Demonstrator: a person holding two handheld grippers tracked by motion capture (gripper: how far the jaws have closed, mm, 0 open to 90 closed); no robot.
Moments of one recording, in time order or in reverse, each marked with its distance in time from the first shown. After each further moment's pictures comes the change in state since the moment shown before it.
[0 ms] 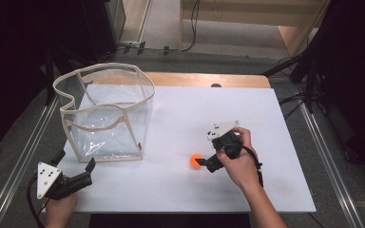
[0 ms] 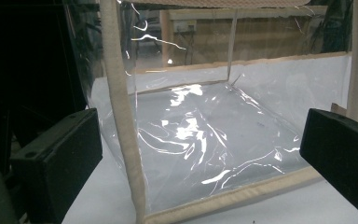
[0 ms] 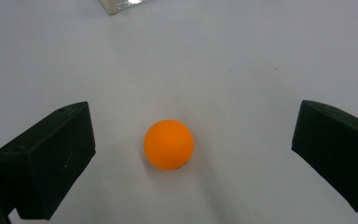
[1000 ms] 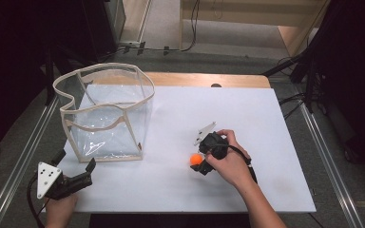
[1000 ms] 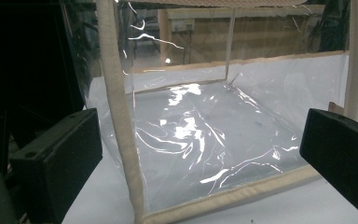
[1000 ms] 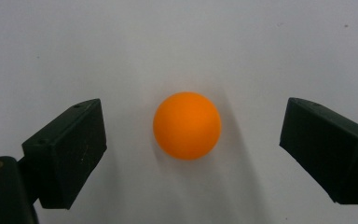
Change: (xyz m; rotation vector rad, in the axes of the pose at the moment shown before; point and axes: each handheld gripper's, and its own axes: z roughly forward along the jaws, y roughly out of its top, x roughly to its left) left arm 0.000 0.000 0.000 0.002 -0.009 -0.001; right arm 0.003 0.007 0.041 0.247 0.079 -0.059
